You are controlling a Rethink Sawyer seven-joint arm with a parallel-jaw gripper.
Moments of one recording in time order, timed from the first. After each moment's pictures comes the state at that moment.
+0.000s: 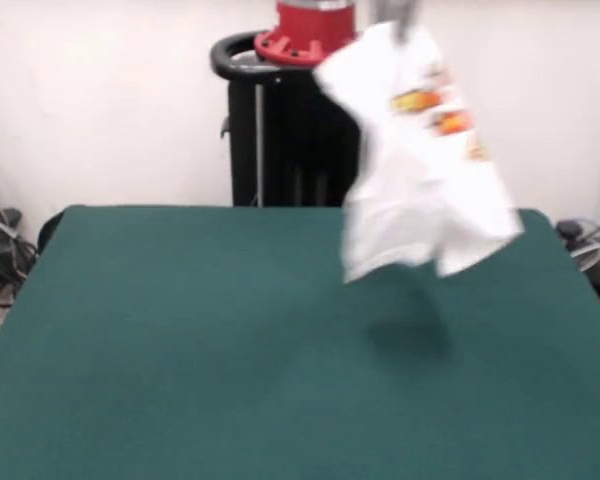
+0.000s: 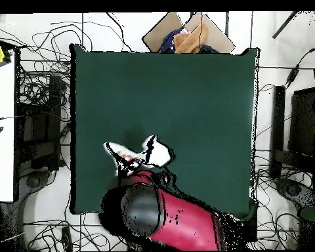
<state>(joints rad) -0.05 -1.17 -0.29 2.01 0.20 0.64 1.74</state>
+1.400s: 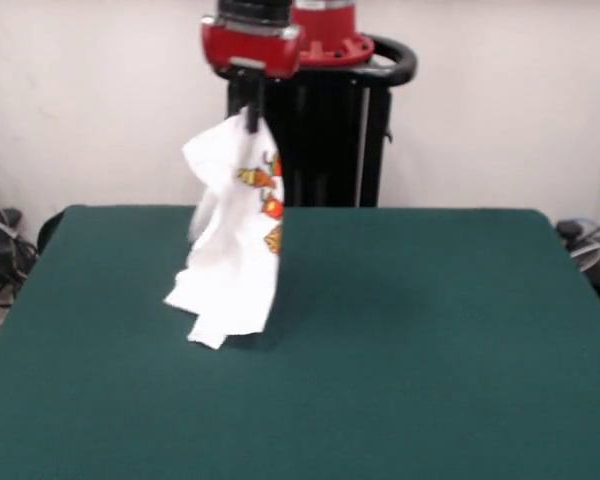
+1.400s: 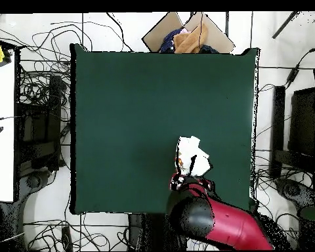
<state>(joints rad) -0.53 -1.12 0.06 2.23 -0.19 0.32 1.58</state>
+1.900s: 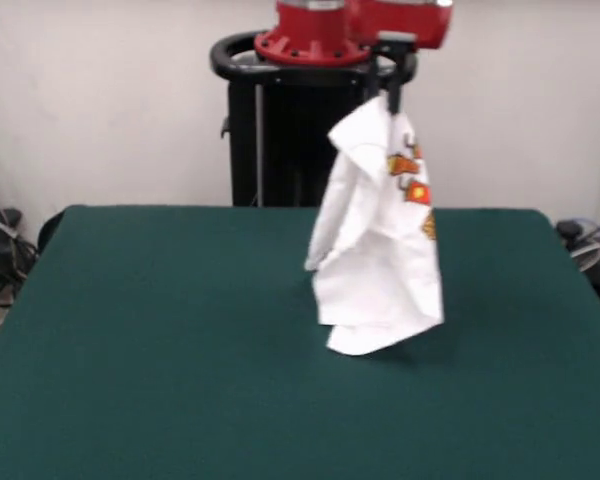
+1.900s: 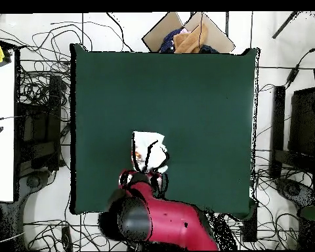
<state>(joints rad) -0.21 -1.20 0.03 2.24 -0.05 0.32 1.63</state>
